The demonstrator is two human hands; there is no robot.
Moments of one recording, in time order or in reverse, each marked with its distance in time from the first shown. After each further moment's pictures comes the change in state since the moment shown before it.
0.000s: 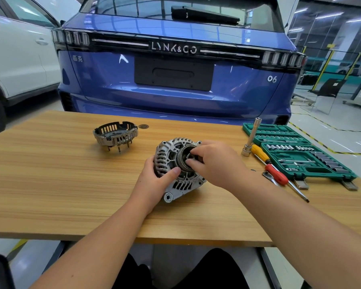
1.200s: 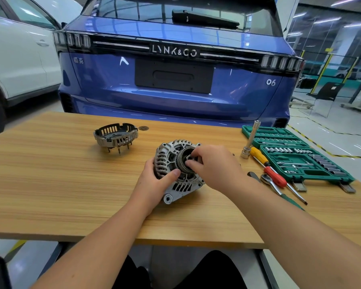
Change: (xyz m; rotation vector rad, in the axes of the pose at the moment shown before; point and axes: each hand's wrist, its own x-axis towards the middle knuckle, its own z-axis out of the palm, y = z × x) left_hand 0.002 -0.004 0.000 0.022 -0.004 -0.005; right_hand 0.000 -0.004 0.006 0.079 0.014 0.140
